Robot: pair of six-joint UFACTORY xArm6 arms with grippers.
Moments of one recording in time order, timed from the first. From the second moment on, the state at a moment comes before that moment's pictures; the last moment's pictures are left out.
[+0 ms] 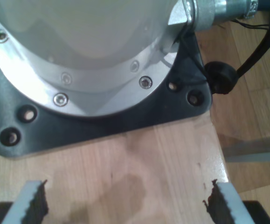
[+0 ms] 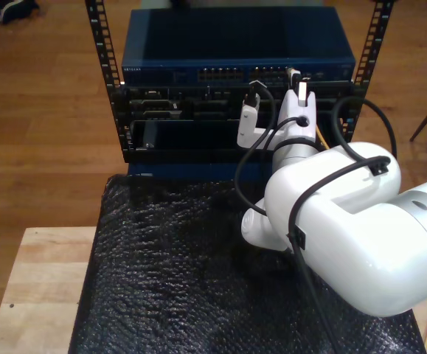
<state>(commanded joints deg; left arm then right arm) 76.0 -28.5 -7.5 6.2 65.8 -186.4 26.1 42.9 -69.1 33.2 -75.7 -100.7</state>
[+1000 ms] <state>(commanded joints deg) 76.0 -28.6 -7.5 6.2 65.8 -186.4 26.2 42.9 -69.9 33.2 -74.7 -100.9</state>
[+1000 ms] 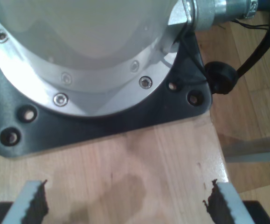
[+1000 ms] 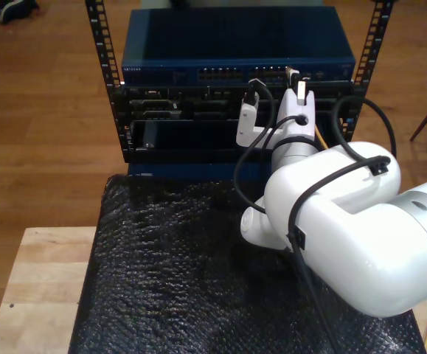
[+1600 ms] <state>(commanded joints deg) 76.0 -28.6 -7.6 6.2 65.8 -186.4 26.2 42.9 -69.5 33.2 -74.7 -100.9</state>
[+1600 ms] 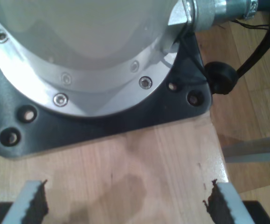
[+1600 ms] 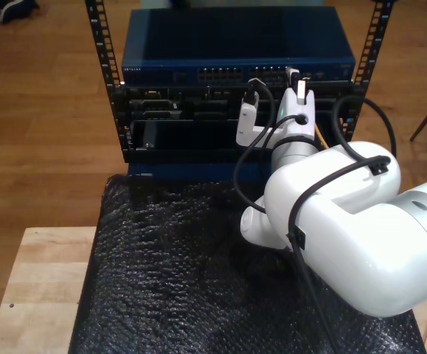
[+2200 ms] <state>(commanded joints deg) 76.0 -28.5 -7.6 6.2 65.8 -186.4 25.8 42.9 -69.5 33.2 -74.7 -100.9</state>
